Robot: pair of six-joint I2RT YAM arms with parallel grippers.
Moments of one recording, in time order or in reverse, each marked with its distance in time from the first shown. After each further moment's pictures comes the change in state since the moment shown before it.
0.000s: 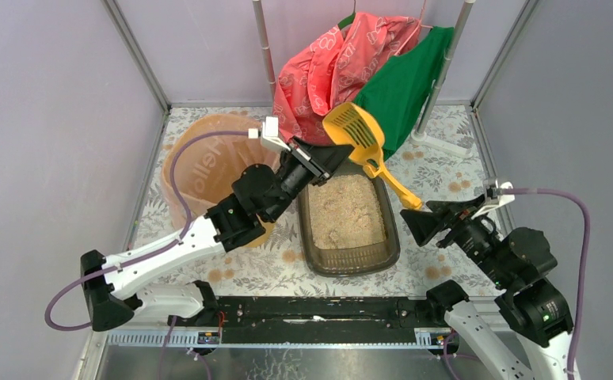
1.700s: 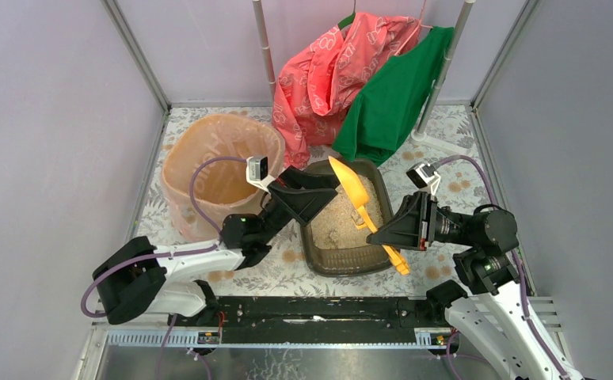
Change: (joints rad) left arm 0.061 0.087 -0.621 1.258 0.359 -0.017; right arm 0.000 0.134 -0.336 0.945 -0.874 1.092
